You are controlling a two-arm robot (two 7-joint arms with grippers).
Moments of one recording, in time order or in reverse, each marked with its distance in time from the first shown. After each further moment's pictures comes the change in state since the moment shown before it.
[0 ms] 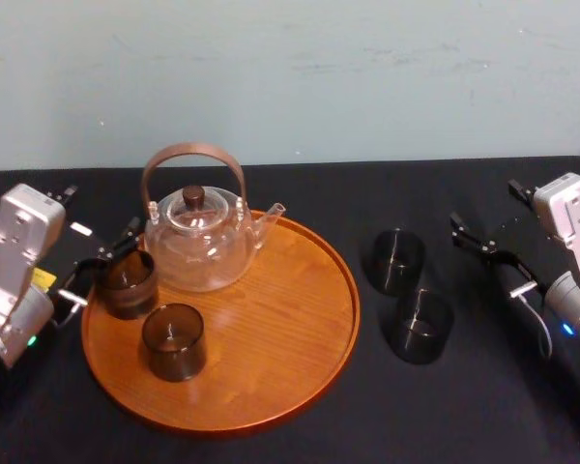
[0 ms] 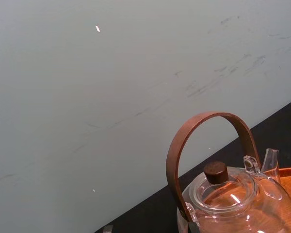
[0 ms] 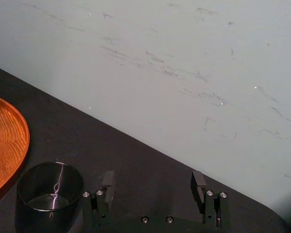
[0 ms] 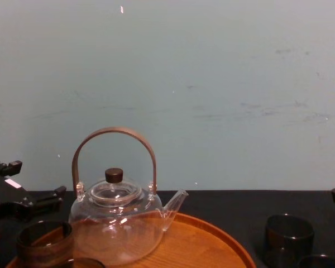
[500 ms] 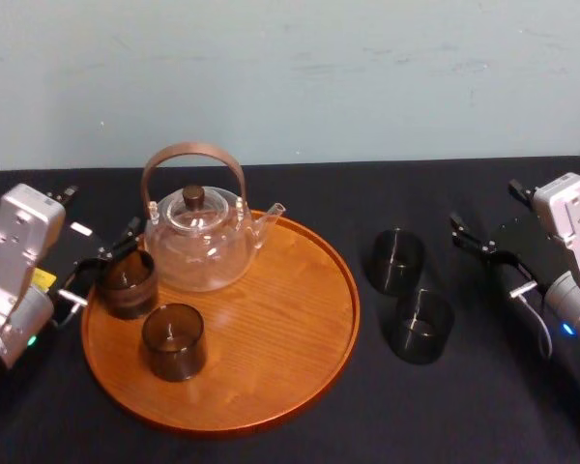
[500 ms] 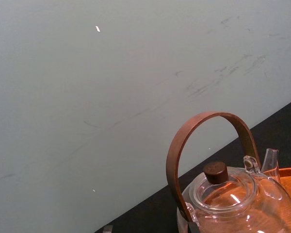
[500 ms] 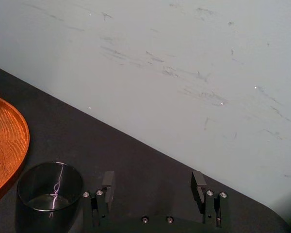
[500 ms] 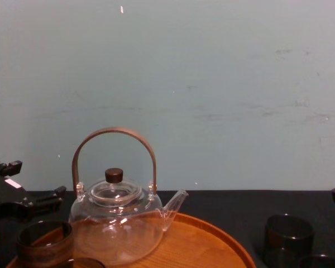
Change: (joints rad) left arm 0.000 0.000 0.000 0.000 0.000 0.000 0.000; right arm 0.000 0.000 0.000 0.000 0.000 0.000 0.000
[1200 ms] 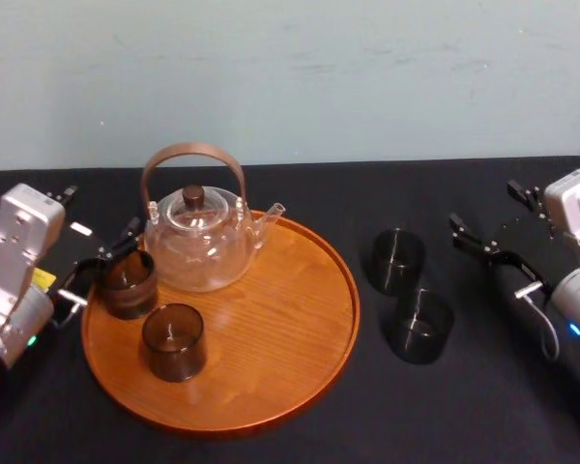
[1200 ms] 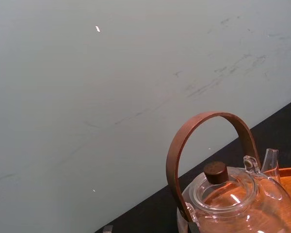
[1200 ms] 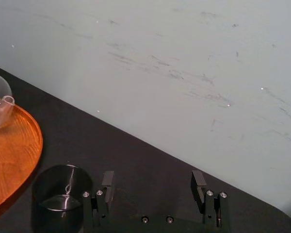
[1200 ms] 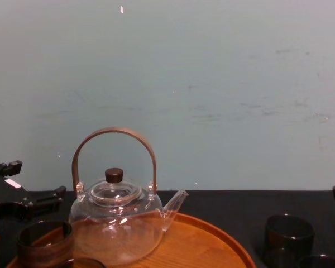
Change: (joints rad) left arm 0.000 0.000 0.000 0.000 0.000 0.000 0.000; right arm -0.032 0.008 0.045 -0.044 0.035 0.019 0.069
